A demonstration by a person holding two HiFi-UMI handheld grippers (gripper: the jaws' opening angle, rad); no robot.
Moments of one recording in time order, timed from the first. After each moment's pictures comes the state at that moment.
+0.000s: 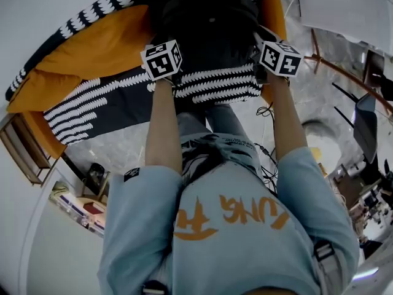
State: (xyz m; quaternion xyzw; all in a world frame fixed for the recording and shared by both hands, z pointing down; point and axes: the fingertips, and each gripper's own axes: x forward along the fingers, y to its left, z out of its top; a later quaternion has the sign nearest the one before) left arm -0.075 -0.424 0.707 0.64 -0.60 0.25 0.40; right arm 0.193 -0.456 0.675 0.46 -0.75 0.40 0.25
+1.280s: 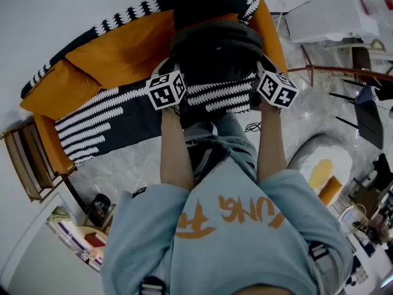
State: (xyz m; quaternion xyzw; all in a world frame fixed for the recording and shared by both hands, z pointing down) left arm -0.113 -0.271 0.575 0.71 -0.58 0.15 0.37; right arm 0.159 -0.284 0.537 0.57 -0.73 0.34 0.13
